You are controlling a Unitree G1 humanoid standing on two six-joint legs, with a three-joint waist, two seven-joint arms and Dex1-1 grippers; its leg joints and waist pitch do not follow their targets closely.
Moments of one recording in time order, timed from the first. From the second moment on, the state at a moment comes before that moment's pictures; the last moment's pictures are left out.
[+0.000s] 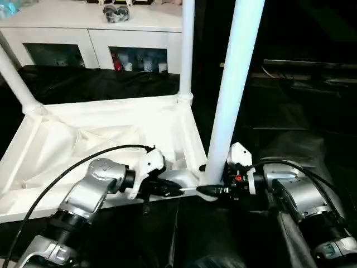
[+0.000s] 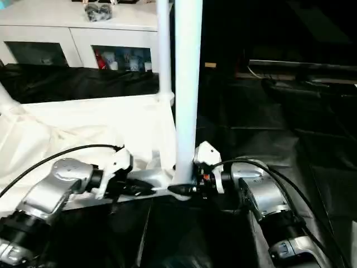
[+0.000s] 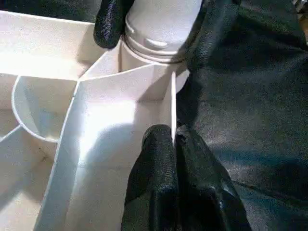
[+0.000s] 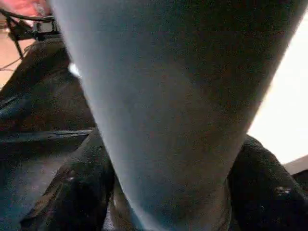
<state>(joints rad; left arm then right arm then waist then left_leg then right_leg) -0.41 0.42 -0.29 0.26 -0.10 0.32 -1.28 -0.43 -0.39 0.22 0.42 0.15 0.13 1.27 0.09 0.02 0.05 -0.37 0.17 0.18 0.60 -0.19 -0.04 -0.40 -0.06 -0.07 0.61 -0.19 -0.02</state>
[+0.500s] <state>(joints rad) -0.44 0.32 -0.28 0.32 -0.04 0.29 -1.10 -0.40 -0.28 0.12 0.47 0.16 0.14 1.02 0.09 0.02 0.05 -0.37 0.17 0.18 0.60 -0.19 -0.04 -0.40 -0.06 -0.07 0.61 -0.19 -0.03</state>
